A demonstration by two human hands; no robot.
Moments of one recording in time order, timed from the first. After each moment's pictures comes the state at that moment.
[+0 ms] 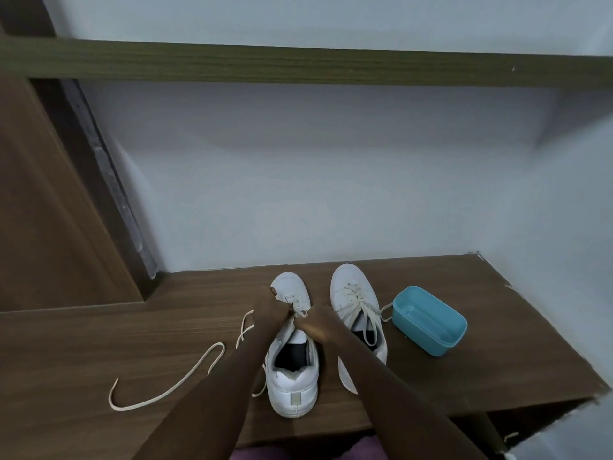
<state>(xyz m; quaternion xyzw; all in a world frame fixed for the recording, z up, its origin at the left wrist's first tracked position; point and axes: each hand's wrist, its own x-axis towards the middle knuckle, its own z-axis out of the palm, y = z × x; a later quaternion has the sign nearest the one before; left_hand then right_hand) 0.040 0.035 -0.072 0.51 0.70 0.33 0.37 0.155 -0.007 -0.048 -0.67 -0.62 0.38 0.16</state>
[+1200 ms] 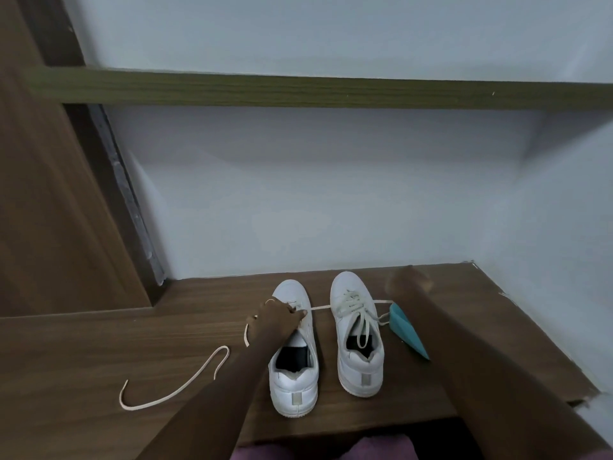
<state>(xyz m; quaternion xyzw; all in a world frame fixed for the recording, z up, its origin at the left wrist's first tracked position) 0.033 0.024 -0.073 0.65 0.70 0.17 0.26 0.271 0.005 0.033 -0.87 -0.49 0.05 0.00</state>
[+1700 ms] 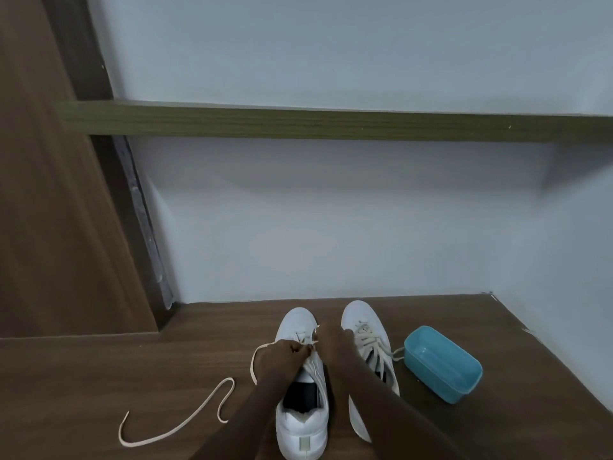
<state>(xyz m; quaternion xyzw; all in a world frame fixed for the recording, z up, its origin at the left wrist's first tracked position) 0.031 0.000 -0.064 0.66 0.69 0.19 0.23 0.152 0.012 -0.037 -0.70 -0.71 0.11 0.05</state>
